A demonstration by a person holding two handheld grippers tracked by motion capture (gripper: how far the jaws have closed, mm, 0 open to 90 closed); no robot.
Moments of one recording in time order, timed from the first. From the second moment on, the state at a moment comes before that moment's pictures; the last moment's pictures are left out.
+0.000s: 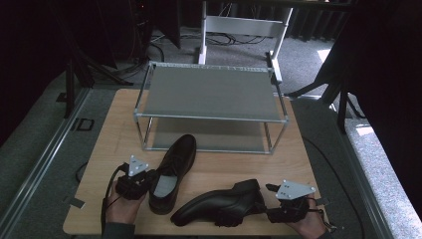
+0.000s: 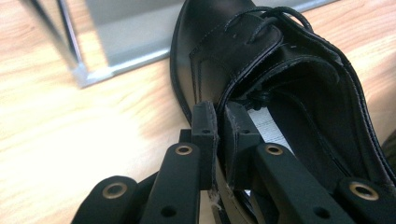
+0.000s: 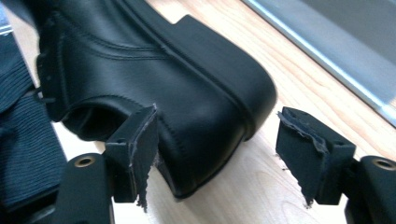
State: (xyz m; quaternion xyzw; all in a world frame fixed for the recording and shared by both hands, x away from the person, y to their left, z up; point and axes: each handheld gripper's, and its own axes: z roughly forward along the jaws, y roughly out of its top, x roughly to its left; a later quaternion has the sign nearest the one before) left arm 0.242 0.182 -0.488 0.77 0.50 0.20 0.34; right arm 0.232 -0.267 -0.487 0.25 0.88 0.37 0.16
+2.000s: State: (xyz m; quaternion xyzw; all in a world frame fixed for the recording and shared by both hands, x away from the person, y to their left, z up) left arm 0.223 0.223 -0.527 0.74 0.53 0.16 0.38; right arm 0.303 -0.268 -0.491 0.36 0.84 0.30 0.26
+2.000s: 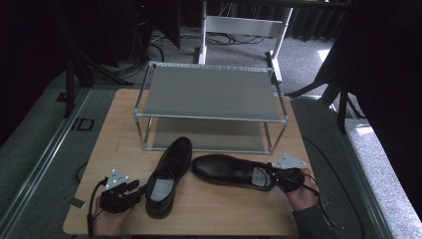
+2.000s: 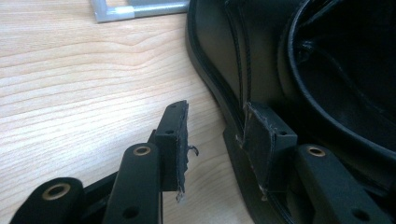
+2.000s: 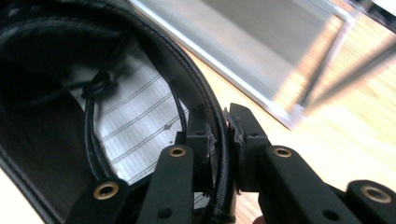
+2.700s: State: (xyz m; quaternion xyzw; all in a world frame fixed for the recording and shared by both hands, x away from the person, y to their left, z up) left arm 0.234 0.202 -0.540 0.77 0.49 0.13 0.37; right arm 0.315 -0.282 -0.489 0.49 0.79 0.28 0.24
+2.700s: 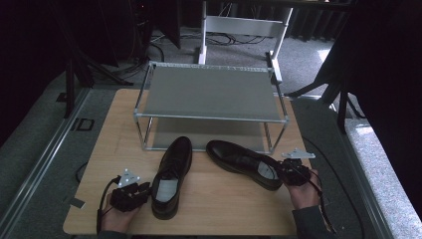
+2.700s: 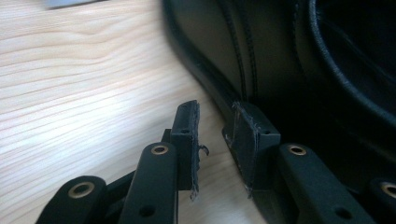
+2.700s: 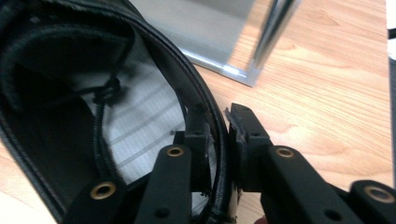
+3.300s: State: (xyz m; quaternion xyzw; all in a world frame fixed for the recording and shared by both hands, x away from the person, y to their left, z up) left arm 0.291 0.183 -0.544 0.79 0.48 0.13 0.36; right arm 0.320 -0.288 -0.481 0.48 0.80 0.30 0.20
